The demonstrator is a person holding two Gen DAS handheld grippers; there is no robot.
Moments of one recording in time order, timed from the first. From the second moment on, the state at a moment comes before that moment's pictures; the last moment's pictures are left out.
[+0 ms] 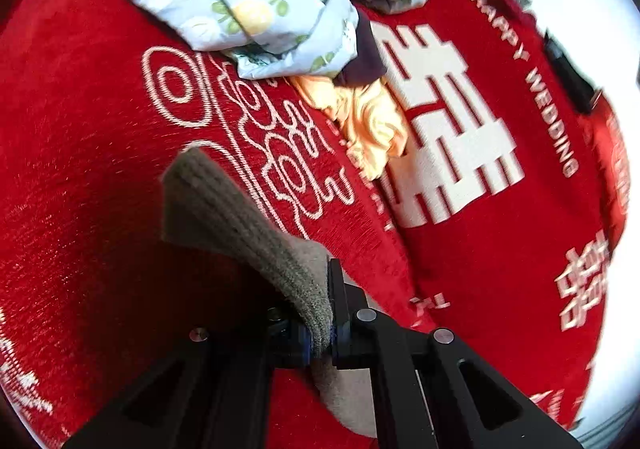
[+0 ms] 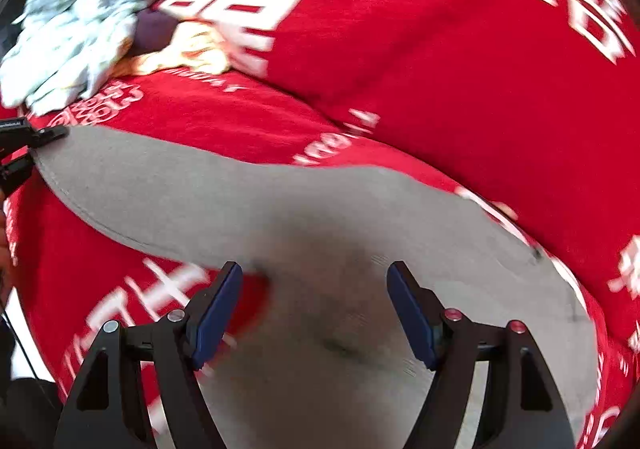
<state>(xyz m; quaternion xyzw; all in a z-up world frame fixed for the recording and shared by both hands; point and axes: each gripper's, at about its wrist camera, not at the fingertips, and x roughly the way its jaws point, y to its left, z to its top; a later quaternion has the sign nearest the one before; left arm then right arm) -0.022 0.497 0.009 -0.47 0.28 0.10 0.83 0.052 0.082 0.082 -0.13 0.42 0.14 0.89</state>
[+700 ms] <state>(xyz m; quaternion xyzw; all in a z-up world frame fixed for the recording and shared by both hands) 0.076 0.345 0.082 -0.25 0.43 0.16 0.85 0.011 -0.069 0.057 -0.05 0.43 0.09 0.90</state>
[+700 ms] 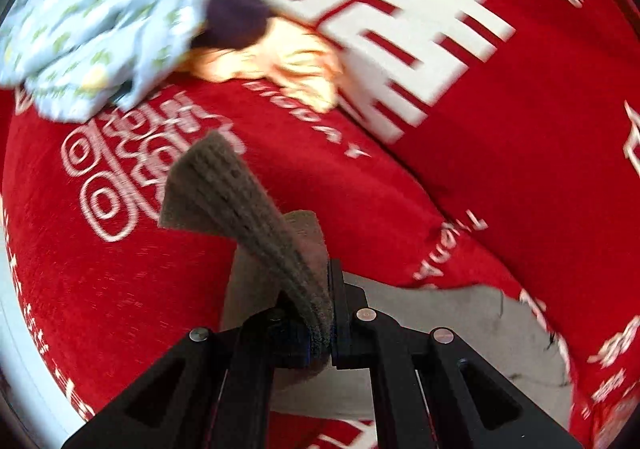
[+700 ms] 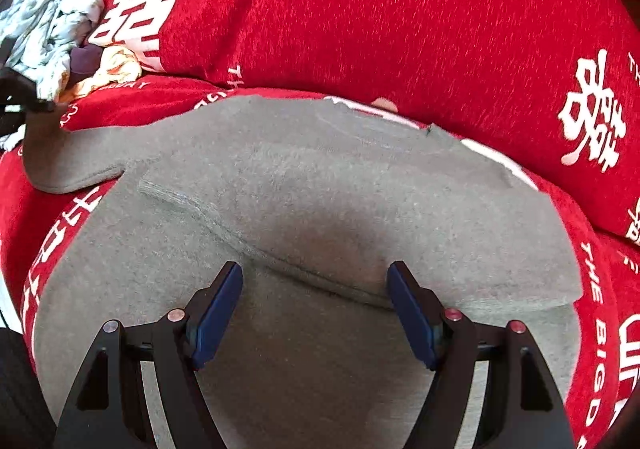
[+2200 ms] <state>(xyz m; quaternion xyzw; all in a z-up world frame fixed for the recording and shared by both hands) 0.110 0.004 0.088 -0.02 0.50 0.03 0.87 -0.037 -0.181 0.034 0.06 0.43 0.08 0.90</state>
